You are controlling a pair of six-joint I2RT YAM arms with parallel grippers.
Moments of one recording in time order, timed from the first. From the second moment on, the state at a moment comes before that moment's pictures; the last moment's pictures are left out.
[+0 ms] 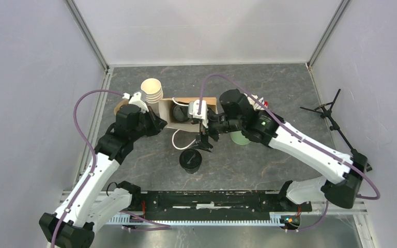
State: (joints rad) left arm -0.37 0.84 0.85 -0.51 0.08 -0.58; right arm 0.94 1.36 1.35 -0.48 -0.49 -0.36
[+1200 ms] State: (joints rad) left arm -0.37 1.01 1.00 -0.57 -0.05 -0.61; right arm 1.16 1.51 1.25 -0.49 -0.19 -0.27
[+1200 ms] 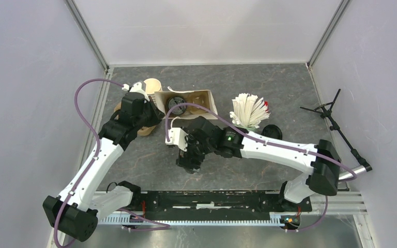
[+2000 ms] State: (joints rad) left arm -0.37 1.00 0.99 -0.57 -0.06 -0.61; right arm 1.13 1.74 1.49 -0.74 -0.19 -0.23
